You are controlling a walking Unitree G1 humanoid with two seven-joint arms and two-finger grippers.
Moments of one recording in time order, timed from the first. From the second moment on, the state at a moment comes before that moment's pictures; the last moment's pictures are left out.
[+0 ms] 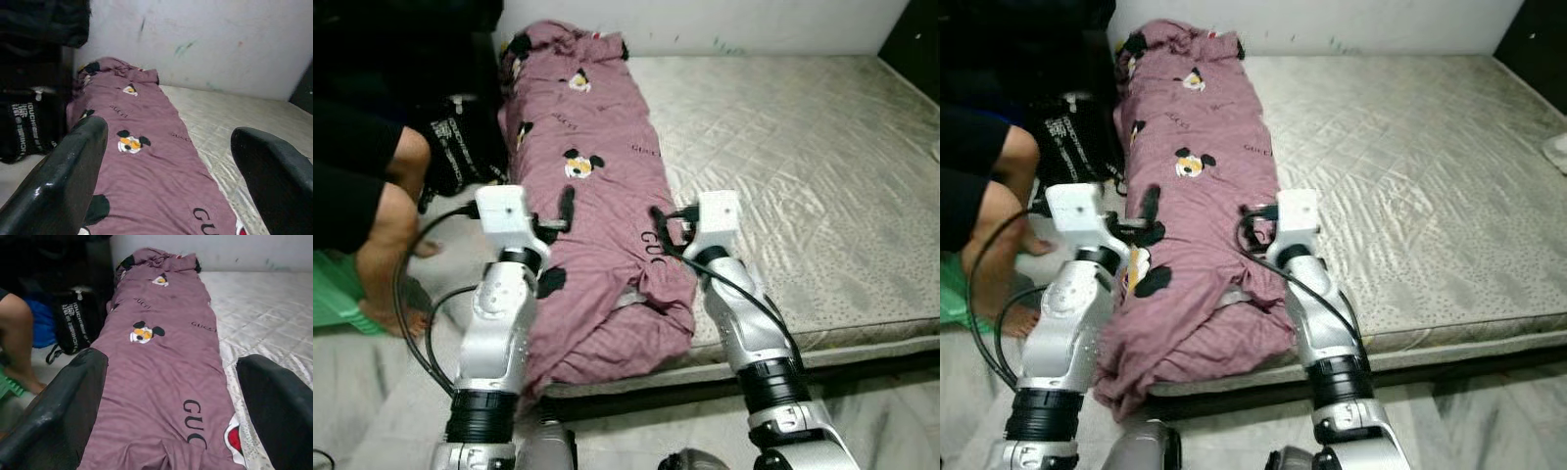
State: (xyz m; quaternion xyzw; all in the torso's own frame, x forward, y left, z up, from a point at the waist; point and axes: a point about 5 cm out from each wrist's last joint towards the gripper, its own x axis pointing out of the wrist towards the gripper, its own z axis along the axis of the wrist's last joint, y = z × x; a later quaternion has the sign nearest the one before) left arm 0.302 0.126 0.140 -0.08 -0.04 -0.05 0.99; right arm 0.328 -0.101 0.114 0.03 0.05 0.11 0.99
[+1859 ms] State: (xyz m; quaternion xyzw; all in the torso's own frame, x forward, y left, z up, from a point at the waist) left arm 0.275 0.194 0.121 -0.03 -0.02 0.11 0.99; right arm 0.321 -0.122 0.125 0.01 -0.01 0.09 1.00
